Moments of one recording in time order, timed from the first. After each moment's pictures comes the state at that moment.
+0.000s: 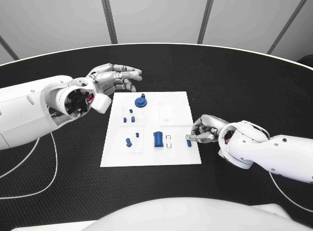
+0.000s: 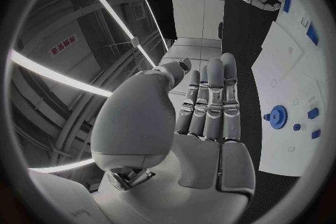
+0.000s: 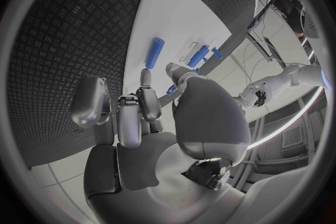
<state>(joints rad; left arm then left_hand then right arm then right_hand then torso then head) 1.31 -0.85 -0.09 1.45 -0.02 -0.05 0.08 1.39 -0.21 0.55 0.12 0.05 0.94 0.17 0.24 0.38 1.04 0.11 0.34 0.19 1.11 0.04 0.97 0.51 0.18 1.02 0.12 0.78 0.56 1.06 -0.89 -0.14 1.67 -1.31 -0.38 -0.47 1.11 -0.18 0.40 0.21 0.21 0.93 0.09 0.37 0.65 1.40 0.02 1.29 1.31 1.47 -0.06 1.53 1.31 0.09 1.46 0.05 1.13 1.31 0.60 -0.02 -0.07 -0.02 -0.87</state>
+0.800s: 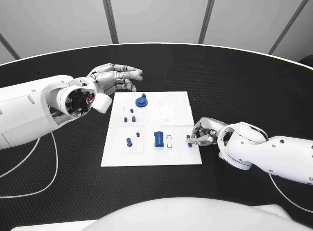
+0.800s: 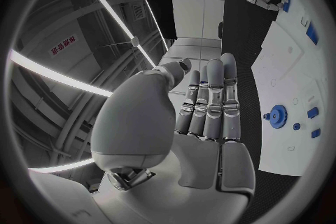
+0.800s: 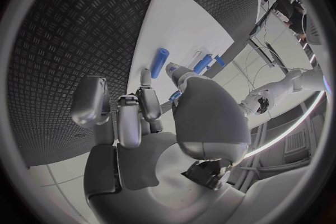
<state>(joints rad) 1.31 -0.85 -0.09 1.46 -0.02 -0.05 0.08 1.39 -0.21 0.55 0.12 0.05 0.94 0.17 0.24 0.38 1.04 0.11 0.34 0.19 1.11 0.04 0.97 0.51 0.18 1.02 0.12 0.78 0.56 1.05 -0.87 -0.14 1.65 -1.33 -0.33 -0.50 1.11 -0.18 0.40 0.21 0.20 0.94 0.09 0.37 0.65 1.40 0.02 1.29 1.31 1.47 -0.06 1.53 1.31 0.09 1.46 0.05 1.13 1.31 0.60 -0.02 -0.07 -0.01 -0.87</state>
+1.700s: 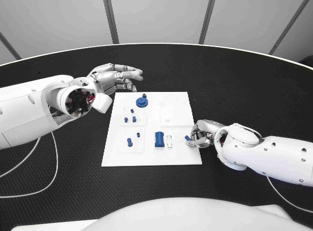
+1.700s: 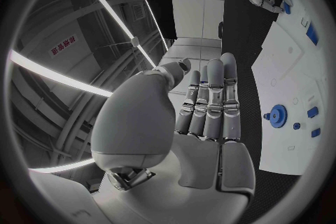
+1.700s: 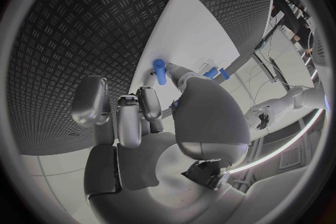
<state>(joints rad) 1.31 -0.86 -0.09 1.46 -0.02 -0.06 0.08 1.38 -0.21 0.55 0.13 0.05 0.93 0.17 0.24 0.39 1.04 0.11 0.34 0.19 1.11 0.04 0.97 0.51 0.18 1.02 0.12 0.78 0.56 1.03 -0.82 -0.15 1.60 -1.45 -0.28 -0.53 1.21 -0.21 0.44 0.13 0.20 0.95 0.08 0.37 1.15 1.40 0.01 1.29 1.31 1.47 -0.06 1.53 1.31 0.09 1.46 0.05 1.12 1.31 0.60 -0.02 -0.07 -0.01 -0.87</state>
